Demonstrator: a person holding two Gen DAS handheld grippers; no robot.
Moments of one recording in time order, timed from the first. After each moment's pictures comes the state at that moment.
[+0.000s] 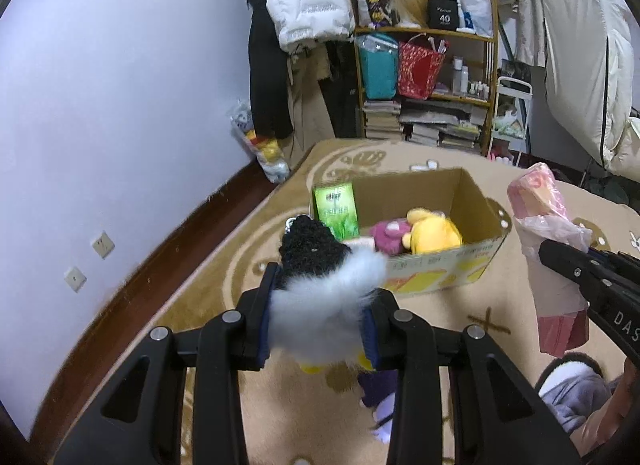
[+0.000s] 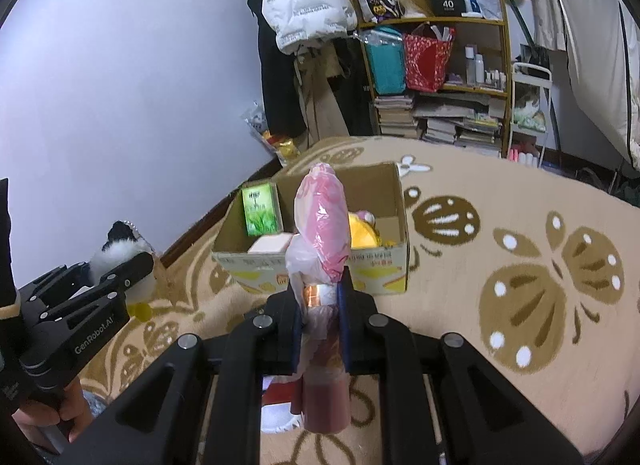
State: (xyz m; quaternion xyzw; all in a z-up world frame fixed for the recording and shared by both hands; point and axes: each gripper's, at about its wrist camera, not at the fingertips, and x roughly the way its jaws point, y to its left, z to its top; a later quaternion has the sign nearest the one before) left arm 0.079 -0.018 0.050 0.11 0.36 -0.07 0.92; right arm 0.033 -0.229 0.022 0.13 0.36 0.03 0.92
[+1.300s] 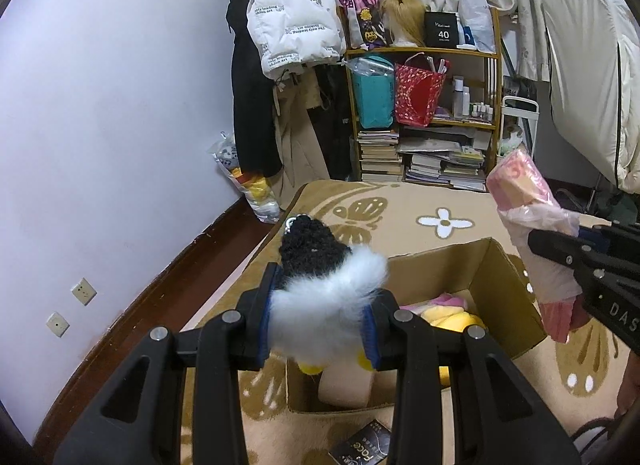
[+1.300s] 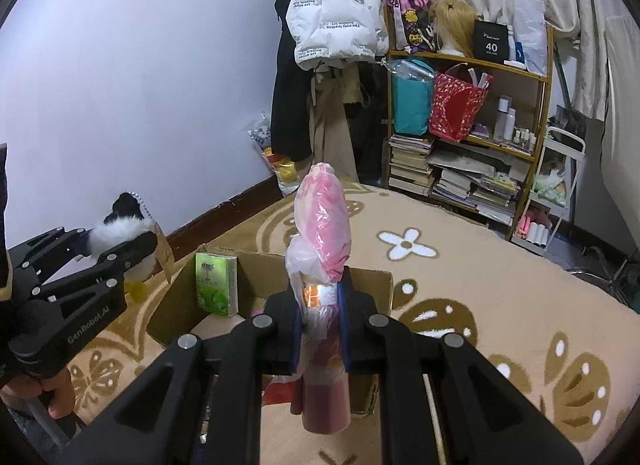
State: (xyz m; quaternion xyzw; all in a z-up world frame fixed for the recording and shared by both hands) left arm 0.205 -0.058 0.023 0.12 0.32 -0.08 0.94; right arm 0.161 -0.254 0.014 0.04 0.34 0.05 0.94
